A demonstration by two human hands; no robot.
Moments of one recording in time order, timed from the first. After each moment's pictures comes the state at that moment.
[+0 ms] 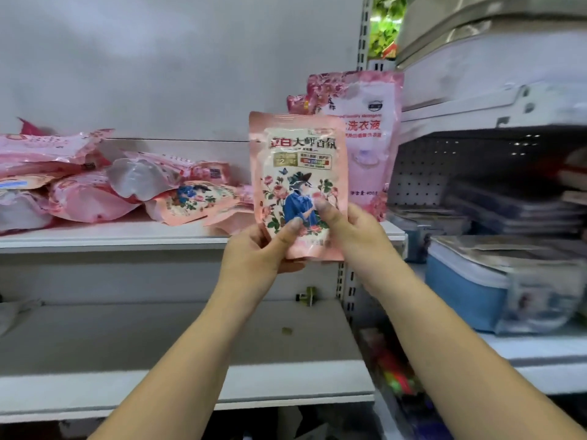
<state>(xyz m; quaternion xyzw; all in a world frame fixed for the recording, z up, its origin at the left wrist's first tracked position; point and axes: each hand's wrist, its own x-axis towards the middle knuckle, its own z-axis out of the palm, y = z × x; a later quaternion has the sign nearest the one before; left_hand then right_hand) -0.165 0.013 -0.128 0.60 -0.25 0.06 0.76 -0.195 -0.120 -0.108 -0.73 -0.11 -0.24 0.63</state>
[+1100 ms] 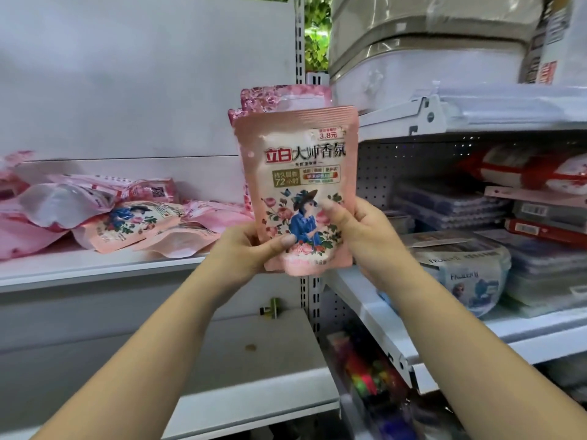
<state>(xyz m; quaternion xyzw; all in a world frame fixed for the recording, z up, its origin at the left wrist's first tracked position) -0.151 -0.028 -0.109 0.66 -0.38 -0.04 0.64 -0.225 -0.178 -0.098 -0.69 -0.11 -0.30 0.64</state>
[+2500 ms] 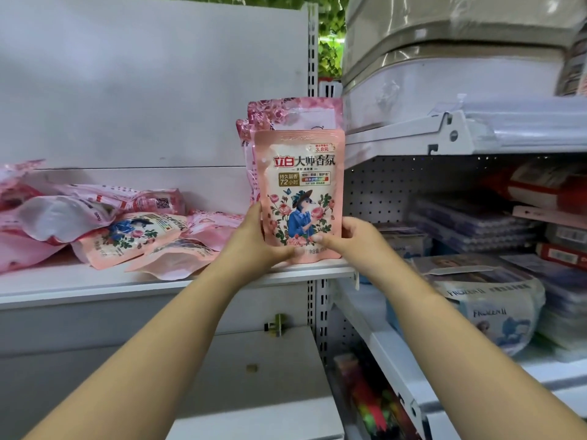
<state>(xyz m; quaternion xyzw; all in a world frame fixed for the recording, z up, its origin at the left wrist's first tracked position) -0.111 -0.058 -0.090 0.81 -0.30 0.11 0.49 -0.170 -0.214 -0.093 -0.83 0.01 -0.26 0.49</state>
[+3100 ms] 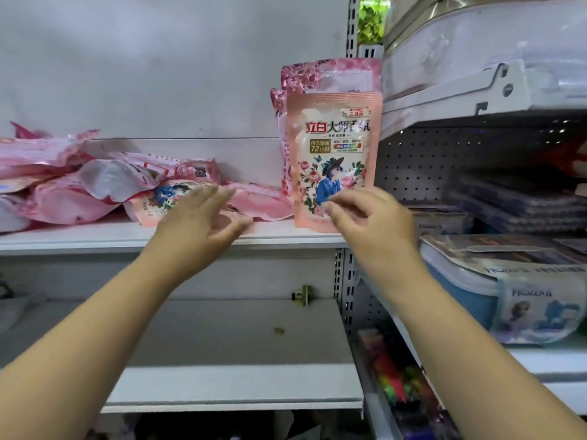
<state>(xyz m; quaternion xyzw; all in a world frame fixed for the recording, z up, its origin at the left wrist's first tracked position) -0.124 0.040 -0.103 0.91 -0.24 0.29 0.18 -0.207 -0.167 -0.100 -0.83 -0.06 -0.44 0.33</state>
